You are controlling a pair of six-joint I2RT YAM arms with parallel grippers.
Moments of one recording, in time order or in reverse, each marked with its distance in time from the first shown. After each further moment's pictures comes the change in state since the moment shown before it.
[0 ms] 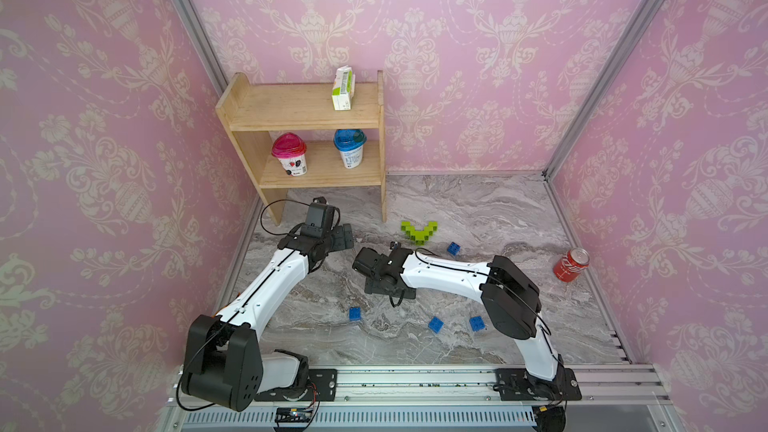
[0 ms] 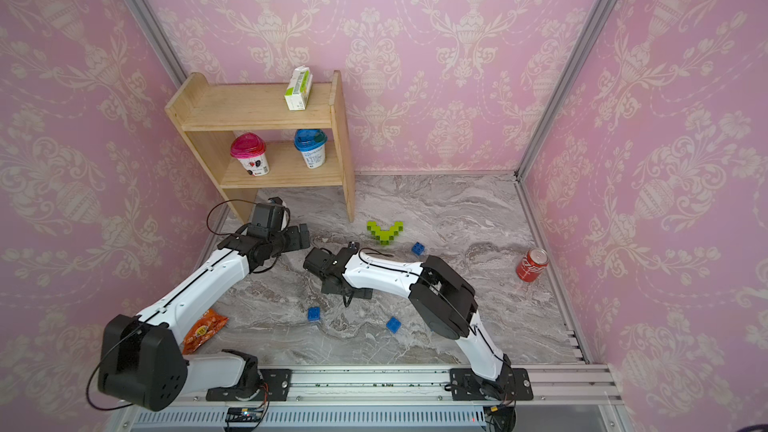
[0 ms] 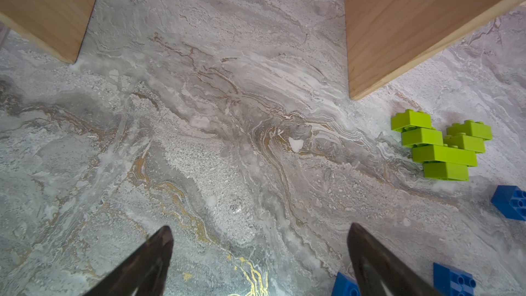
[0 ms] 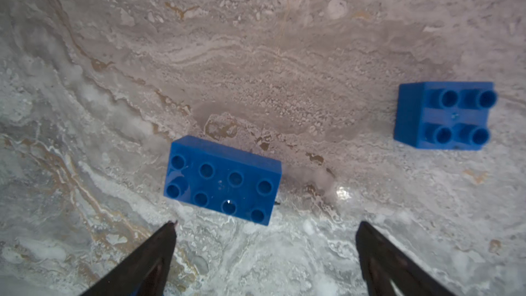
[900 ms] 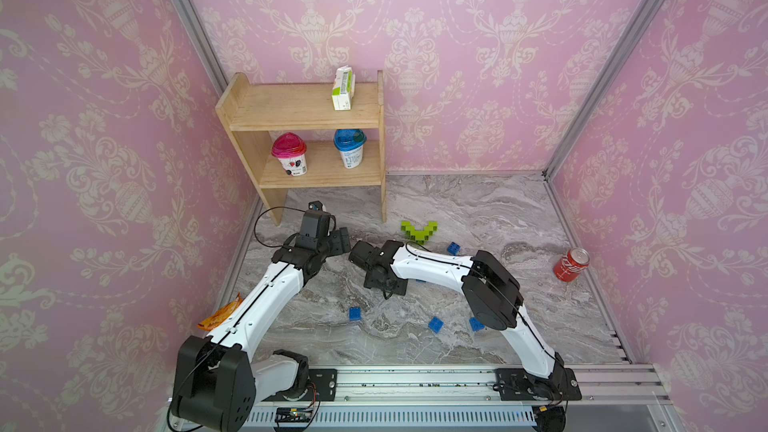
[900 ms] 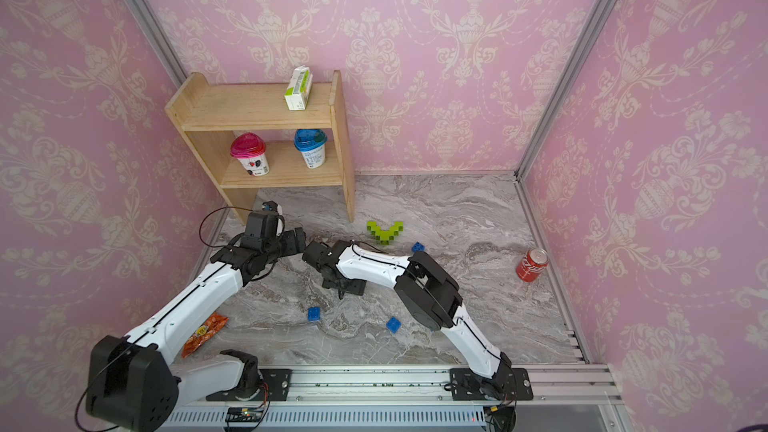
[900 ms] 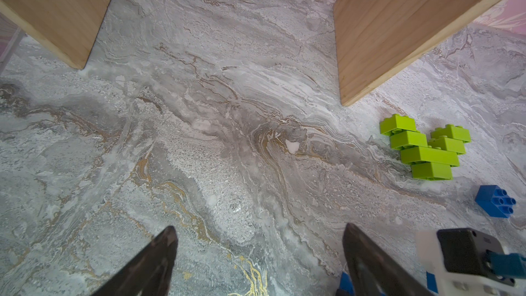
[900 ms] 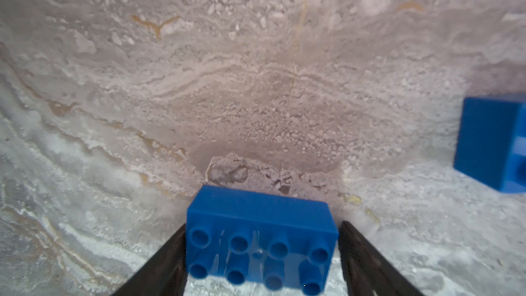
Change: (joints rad) left arm 0.000 -0.106 -0.085 0.065 0.000 -0.002; right arm -0.042 0.142 0.148 -0.060 -0.069 0.040
